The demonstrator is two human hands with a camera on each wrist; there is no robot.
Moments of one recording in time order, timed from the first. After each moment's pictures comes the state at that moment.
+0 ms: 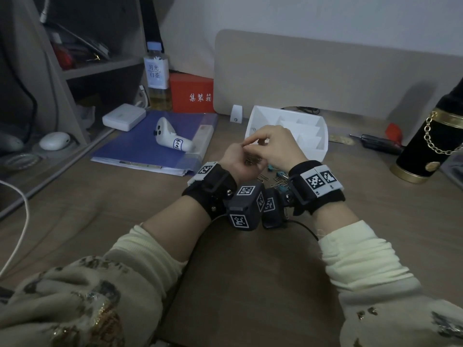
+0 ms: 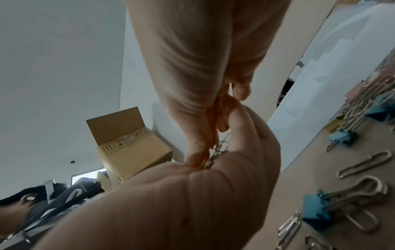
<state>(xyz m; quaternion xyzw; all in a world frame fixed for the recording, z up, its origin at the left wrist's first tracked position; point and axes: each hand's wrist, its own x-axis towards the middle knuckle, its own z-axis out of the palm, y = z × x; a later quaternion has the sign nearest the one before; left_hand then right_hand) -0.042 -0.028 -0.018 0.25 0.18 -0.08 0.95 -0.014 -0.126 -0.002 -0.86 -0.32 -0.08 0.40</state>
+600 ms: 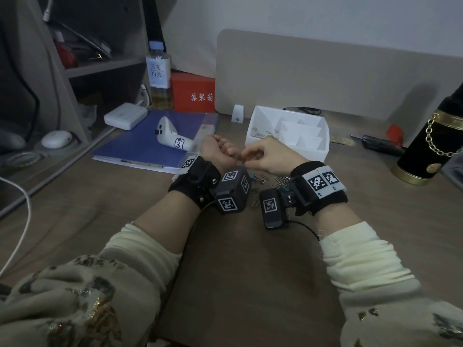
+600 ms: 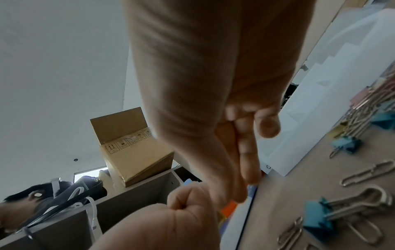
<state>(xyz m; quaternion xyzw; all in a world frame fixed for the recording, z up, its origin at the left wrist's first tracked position) -0.040 0.012 -0.015 0.21 0.21 0.06 0.95 -0.016 -0.127 -0.004 -0.87 -0.38 0.08 0.31</state>
